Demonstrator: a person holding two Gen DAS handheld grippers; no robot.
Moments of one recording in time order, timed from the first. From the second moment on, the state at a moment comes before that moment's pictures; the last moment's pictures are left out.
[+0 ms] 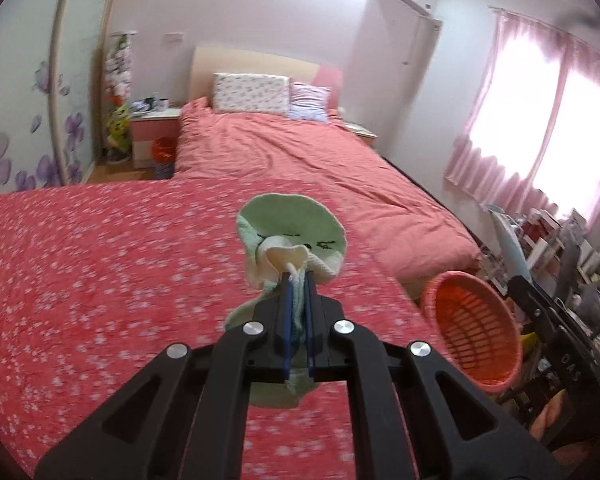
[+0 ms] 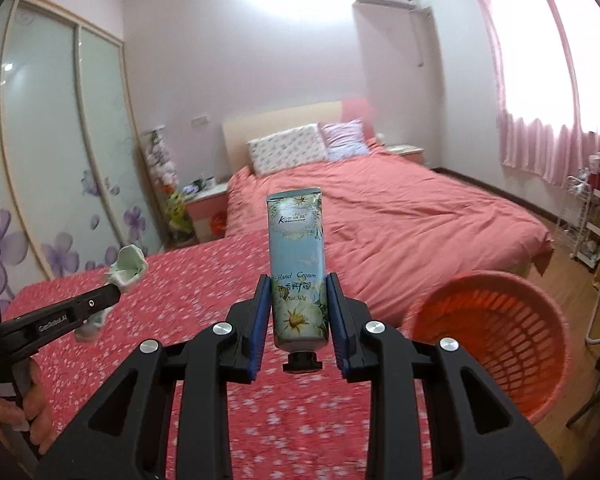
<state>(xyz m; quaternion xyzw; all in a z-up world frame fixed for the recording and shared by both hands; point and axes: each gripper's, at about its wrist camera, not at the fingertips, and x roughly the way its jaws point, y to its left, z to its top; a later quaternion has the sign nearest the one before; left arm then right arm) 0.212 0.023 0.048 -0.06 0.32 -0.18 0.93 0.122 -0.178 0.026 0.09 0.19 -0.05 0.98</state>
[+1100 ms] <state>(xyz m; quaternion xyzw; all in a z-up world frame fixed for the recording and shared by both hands) 0.189 -0.239 0.012 0.00 0.36 -0.38 0.85 0.082 -0.310 -0.008 0.17 0.18 -0.18 0.95</state>
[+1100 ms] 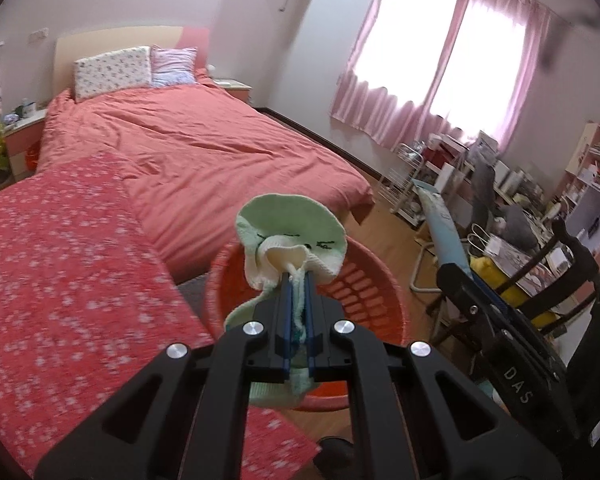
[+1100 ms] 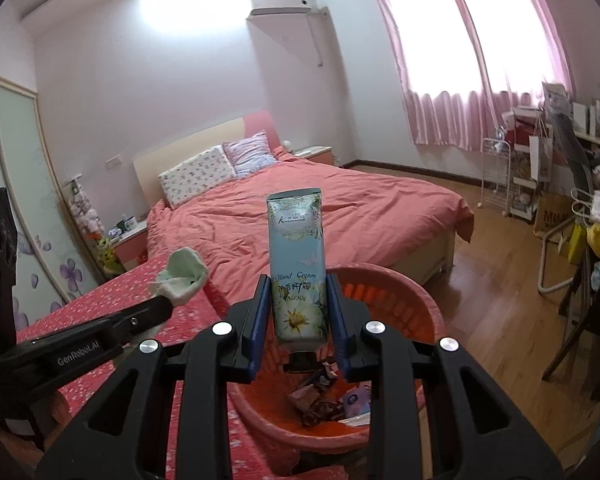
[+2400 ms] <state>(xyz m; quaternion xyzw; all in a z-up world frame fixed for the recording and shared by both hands) 0.144 -0.117 0.009 -0.01 0.33 -0.23 0.91 0.030 -0.281 0.011 0.14 0.16 -0.20 0.96</state>
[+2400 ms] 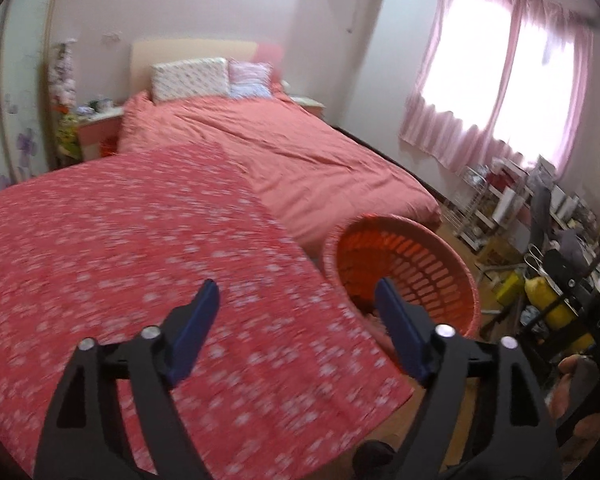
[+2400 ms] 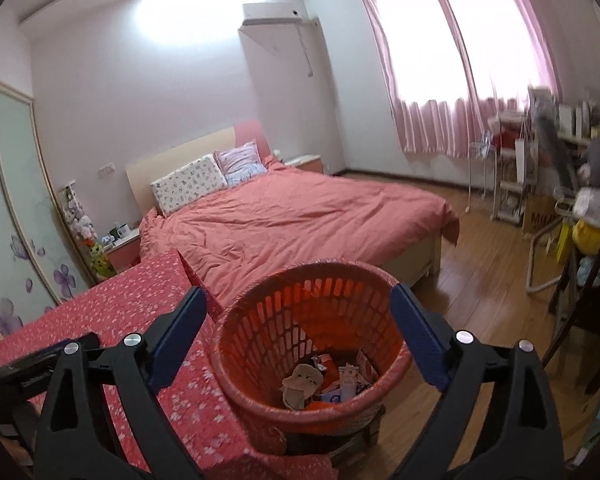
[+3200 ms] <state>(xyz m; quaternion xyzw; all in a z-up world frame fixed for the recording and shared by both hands) 0.015 -0.008 0.013 0.01 0.25 -0.04 0.97 -0.022 -0.190 0.002 0.03 0.16 -0.26 0.95</state>
